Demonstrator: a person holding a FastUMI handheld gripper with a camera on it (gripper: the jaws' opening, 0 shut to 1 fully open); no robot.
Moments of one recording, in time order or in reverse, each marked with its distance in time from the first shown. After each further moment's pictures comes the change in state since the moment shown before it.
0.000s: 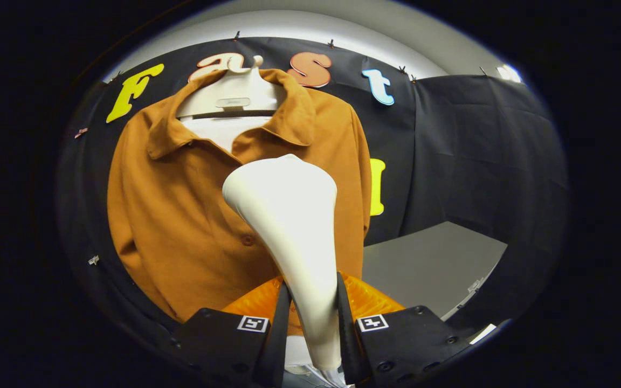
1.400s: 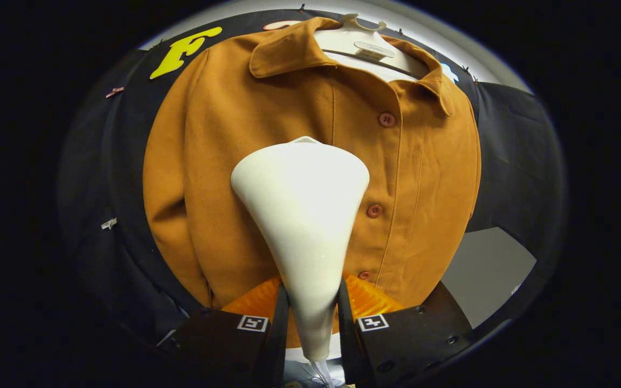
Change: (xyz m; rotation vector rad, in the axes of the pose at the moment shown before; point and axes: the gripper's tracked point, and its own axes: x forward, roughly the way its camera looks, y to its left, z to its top) arm 0.034 0.127 -0.063 -0.152 0.163 0.172
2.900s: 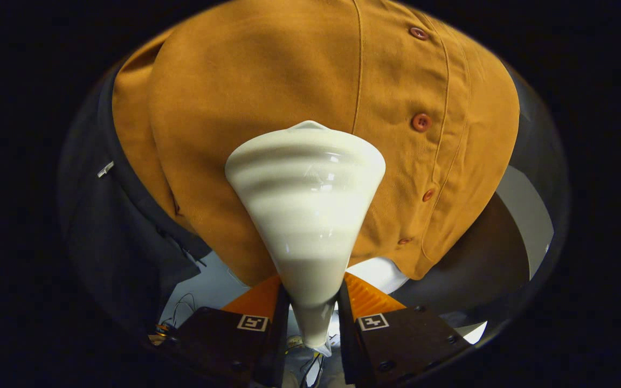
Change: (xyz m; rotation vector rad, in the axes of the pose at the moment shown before) arm 0.018 0.009 -0.188 -0.014 0.449 0.059
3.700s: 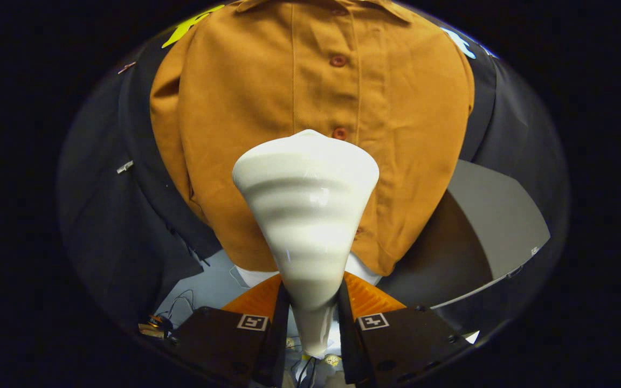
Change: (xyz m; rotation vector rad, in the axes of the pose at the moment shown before) arm -0.093 -0.056 0.008 -0.037 -0.156 0.058
